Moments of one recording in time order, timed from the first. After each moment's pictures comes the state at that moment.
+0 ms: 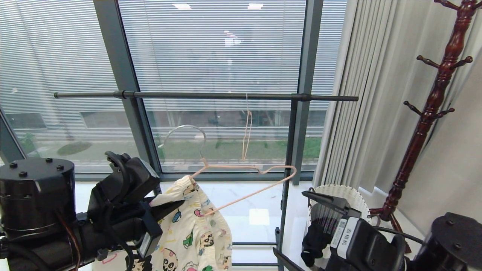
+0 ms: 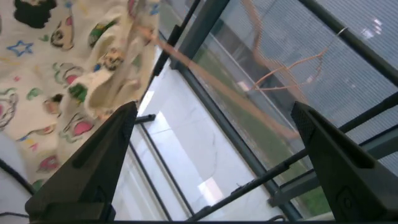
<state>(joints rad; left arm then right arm) -0.43 1.33 -0.43 -0.51 -0.18 0.44 1.07 1.68 -0.29 -1.29 -0.11 -0.39</state>
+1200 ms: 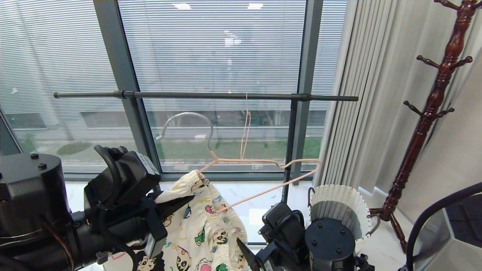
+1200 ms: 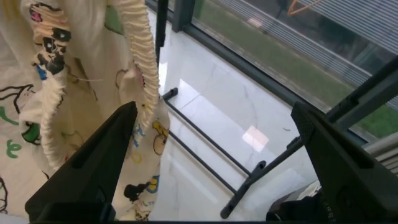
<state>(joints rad) -0.53 1.30 -0.45 -0.54 -0.18 0.42 1.10 2.08 -0.55 -1.28 -0.31 -0.02</state>
